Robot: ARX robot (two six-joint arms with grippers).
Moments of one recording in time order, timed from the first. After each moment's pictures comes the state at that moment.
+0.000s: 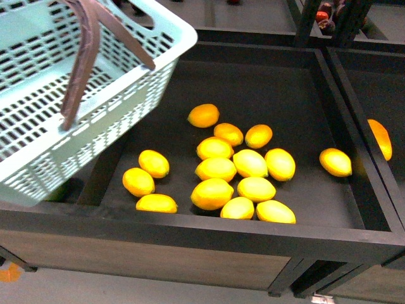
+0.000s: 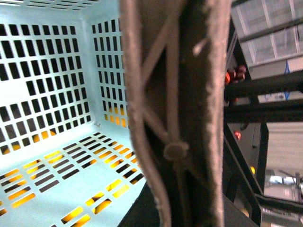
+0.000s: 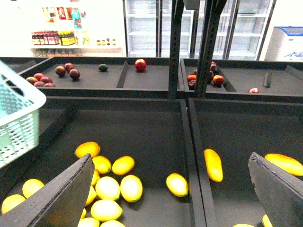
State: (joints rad) left arm -0.05 1.72 1.17 0.11 0.09 -0.96; right arm 0.00 0.00 0.01 0.00 0.00 0.00
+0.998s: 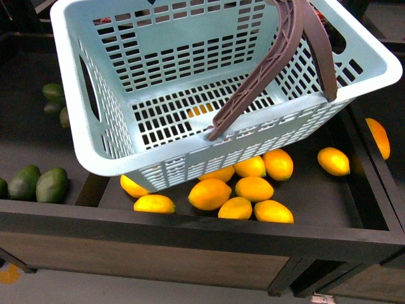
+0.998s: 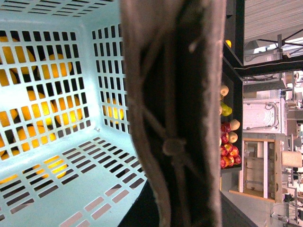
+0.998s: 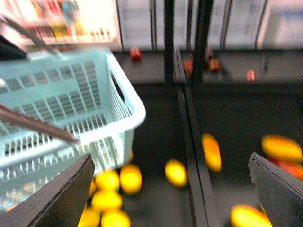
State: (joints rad) left arm -0.42 1.91 1.48 -0.06 0.27 -0.90; right arm 0.01 0.07 0.05 -0.11 0.06 0.06
